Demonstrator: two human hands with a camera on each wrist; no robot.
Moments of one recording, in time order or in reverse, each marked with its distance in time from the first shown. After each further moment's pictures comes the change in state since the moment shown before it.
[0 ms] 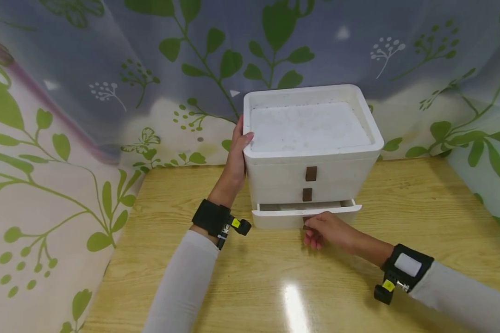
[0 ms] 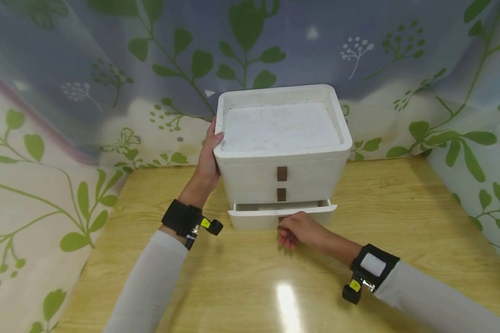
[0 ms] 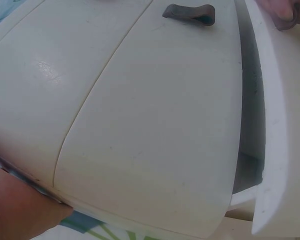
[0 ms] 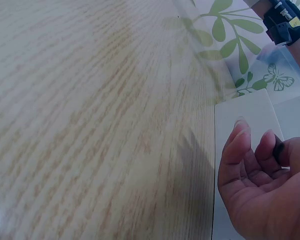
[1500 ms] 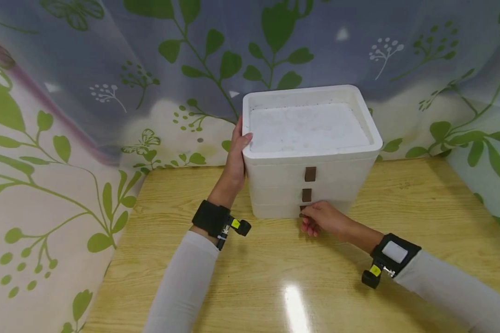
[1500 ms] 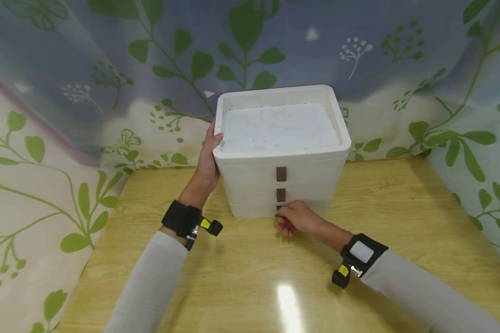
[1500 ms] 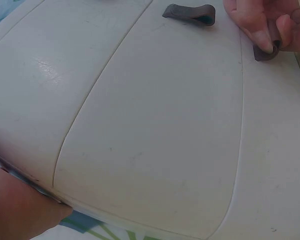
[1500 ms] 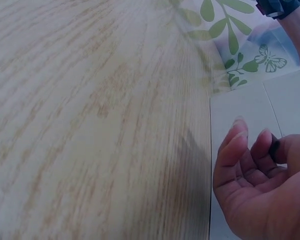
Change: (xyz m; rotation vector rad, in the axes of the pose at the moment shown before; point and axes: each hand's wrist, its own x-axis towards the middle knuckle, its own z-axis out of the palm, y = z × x) left_hand 0.000 0.001 0.002 -0.013 0.006 0.005; right_hand 0.030 -0.002 -0.013 0.008 0.044 0.011
